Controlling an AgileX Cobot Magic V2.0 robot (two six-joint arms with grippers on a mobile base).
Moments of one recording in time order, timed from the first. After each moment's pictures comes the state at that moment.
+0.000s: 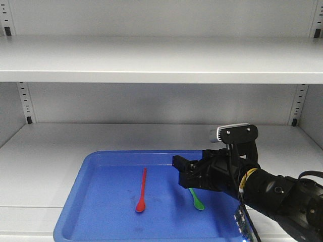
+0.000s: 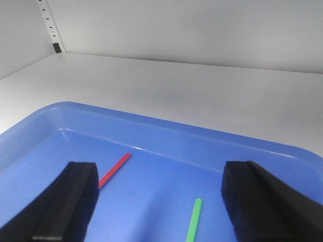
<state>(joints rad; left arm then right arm) -0.06 -0.01 0.03 -0.06 0.13 -0.07 0.40 1.56 -0.96 -0.53 -0.31 0.65</state>
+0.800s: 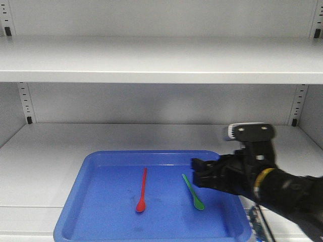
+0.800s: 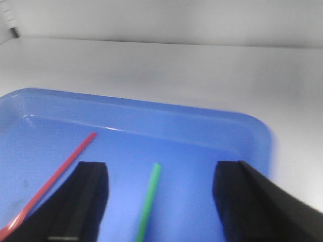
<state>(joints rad) -0.06 -0.01 0.03 -0.06 0.14 -0.07 0.39 1.41 -0.91 -0.36 -0.07 0.56</state>
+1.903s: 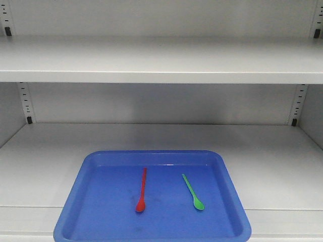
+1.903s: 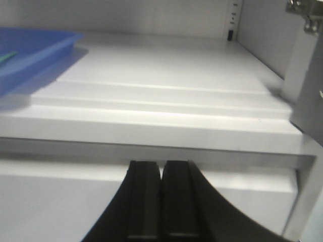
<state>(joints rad) -0.06 -0.01 0.03 -0.06 0.14 -0.07 0.04 0.04 0.03 -0.20 0.15 0.15</state>
